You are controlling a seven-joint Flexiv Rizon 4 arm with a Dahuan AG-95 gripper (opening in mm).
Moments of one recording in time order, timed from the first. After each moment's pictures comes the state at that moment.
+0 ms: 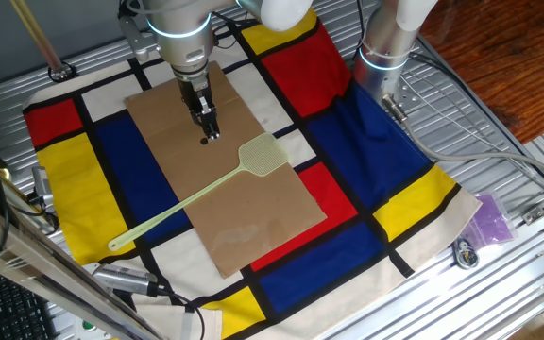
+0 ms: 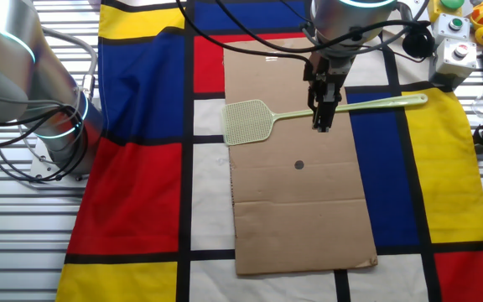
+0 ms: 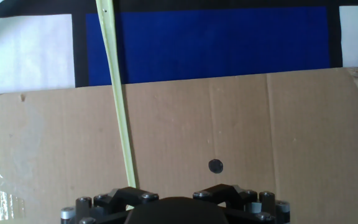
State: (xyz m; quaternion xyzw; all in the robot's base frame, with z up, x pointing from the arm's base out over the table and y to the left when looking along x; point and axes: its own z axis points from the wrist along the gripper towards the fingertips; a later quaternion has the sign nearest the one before) arm 0.500 0.000 0.170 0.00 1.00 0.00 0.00
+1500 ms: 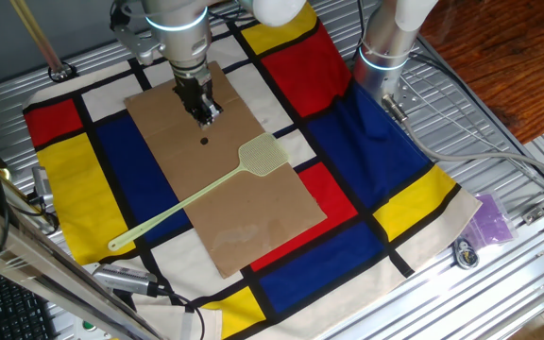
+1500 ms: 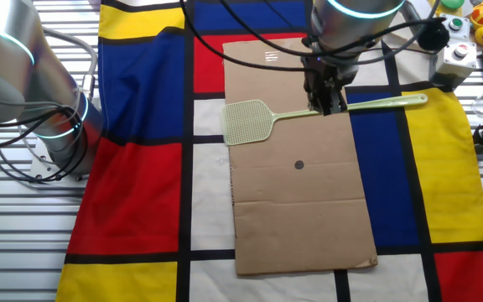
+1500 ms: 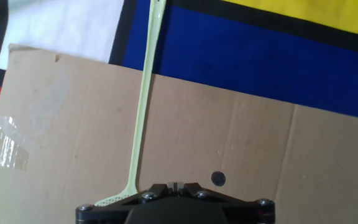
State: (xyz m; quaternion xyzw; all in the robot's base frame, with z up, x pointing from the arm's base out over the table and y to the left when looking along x) arm 0.501 0.002 0.170 -0.14 0.99 0.02 -0.01
